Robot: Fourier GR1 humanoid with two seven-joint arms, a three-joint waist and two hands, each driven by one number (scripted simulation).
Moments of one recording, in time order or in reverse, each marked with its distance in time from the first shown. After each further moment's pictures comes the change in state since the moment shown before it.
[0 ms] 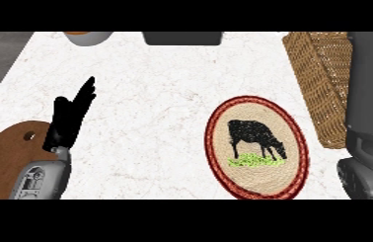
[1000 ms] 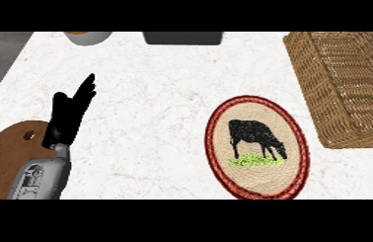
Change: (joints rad) left arm -0.019 -0.003 0.008 -0.012 0.001 -0.011 0.029; right arm 0.062 -0.461 0.027 0.452 0.170 0.088 -0.317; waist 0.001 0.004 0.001
